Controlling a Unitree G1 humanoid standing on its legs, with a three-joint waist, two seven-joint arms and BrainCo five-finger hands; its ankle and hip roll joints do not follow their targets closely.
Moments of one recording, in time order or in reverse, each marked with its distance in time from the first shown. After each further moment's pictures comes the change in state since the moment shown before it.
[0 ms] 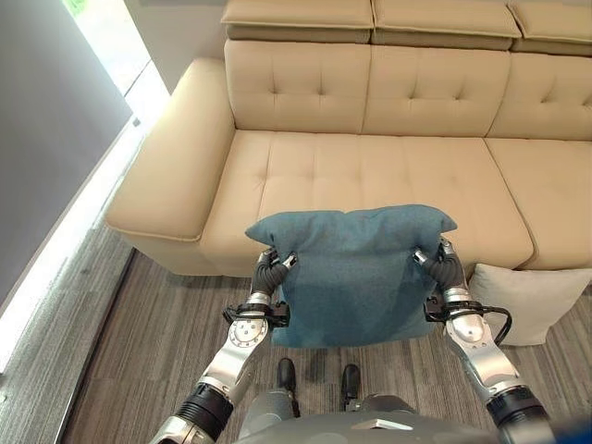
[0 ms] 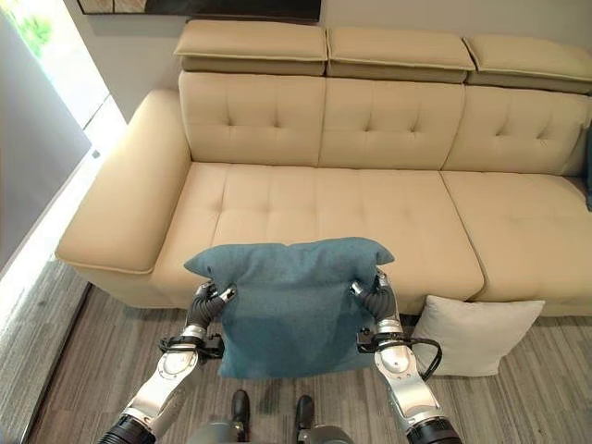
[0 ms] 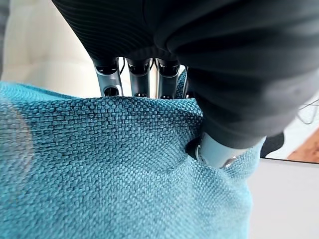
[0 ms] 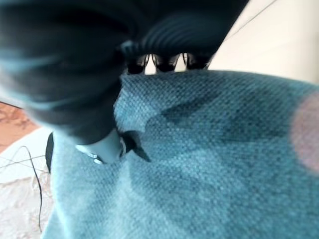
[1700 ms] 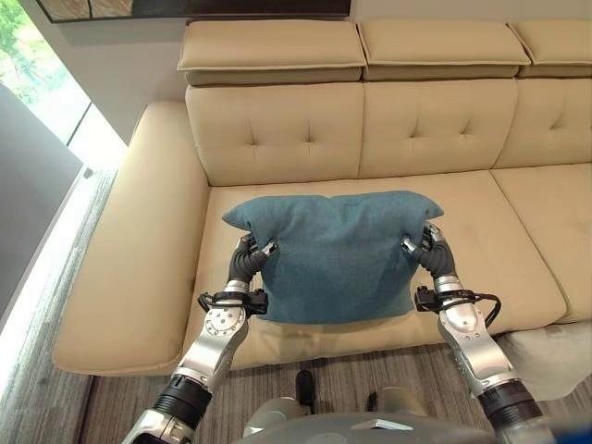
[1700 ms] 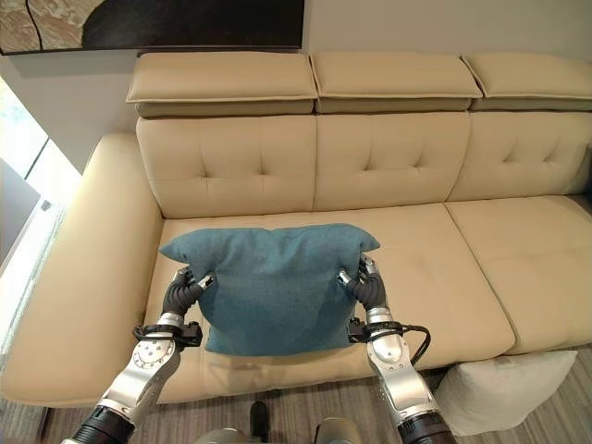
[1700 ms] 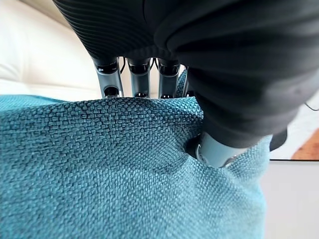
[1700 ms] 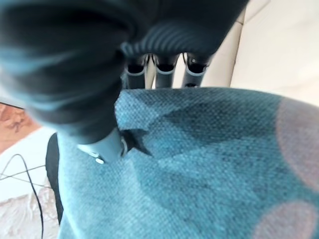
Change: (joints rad) left arm -0.005 0.060 0.081 -0.042 0.018 0.001 -0.037; right arm -0.022 0.035 -0.023 -0.084 -0.018 0.023 0.080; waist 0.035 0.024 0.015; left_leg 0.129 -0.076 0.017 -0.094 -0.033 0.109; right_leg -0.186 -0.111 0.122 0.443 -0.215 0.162
